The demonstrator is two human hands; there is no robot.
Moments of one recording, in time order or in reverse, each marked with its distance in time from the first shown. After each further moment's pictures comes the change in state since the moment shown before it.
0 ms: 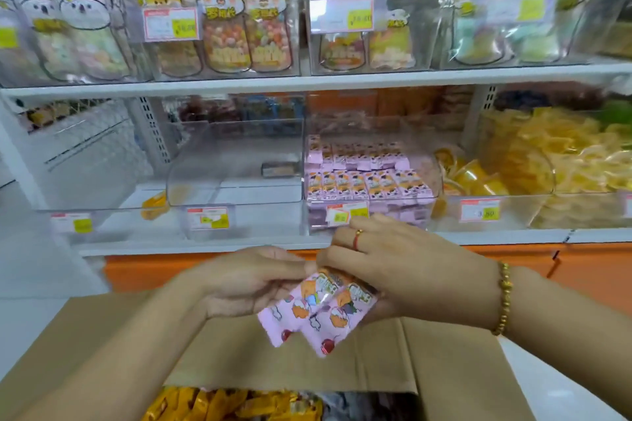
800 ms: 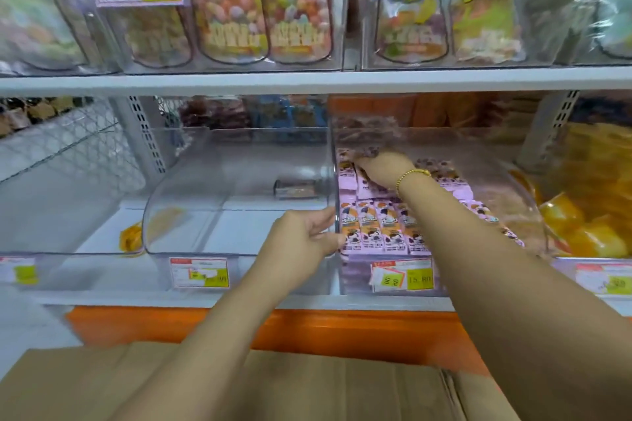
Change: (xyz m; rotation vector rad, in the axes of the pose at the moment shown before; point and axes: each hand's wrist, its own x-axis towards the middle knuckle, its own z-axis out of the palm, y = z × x) left_hand 0.167 0.014 -0.071 0.312 0.438 0.354; right_hand 0.174 0.221 0.122 0.513 -0.151 1.107
